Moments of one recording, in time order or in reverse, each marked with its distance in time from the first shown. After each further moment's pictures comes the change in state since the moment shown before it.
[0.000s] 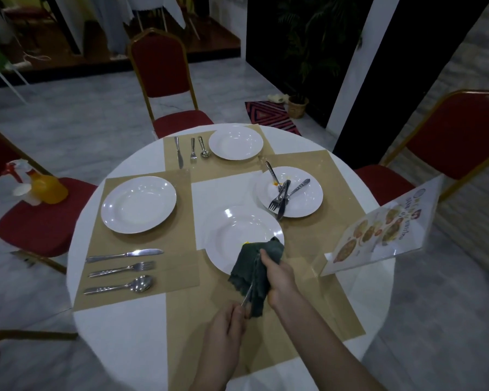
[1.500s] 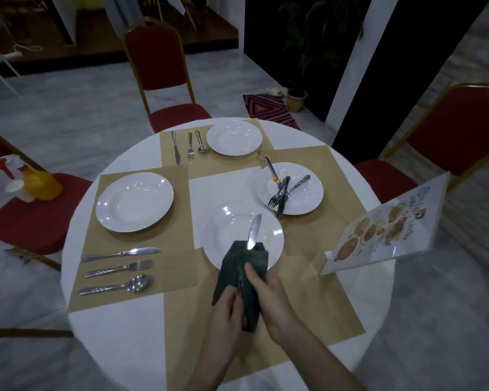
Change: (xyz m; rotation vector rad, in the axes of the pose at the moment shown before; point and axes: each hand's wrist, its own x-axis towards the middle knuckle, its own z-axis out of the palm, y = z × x) left_hand 0.022 0.010 0.003 -0.043 -0.013 -0.004; right_hand -0.028 0.020 -0.012 -0.180 -0.300 -0.068
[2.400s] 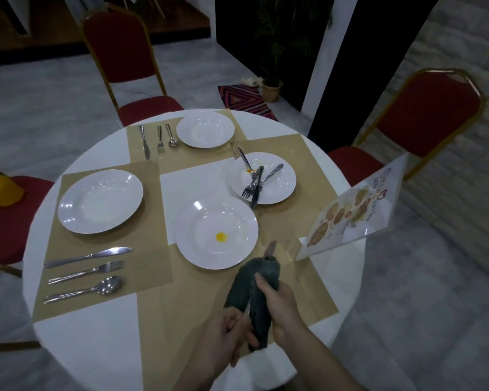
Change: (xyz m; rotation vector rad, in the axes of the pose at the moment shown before) left_hand -0.016 -0.015 0.024 0.035 -0.372 -0.134; right_hand -0.018 0.013 -0.056 0.082 0.277 0.080
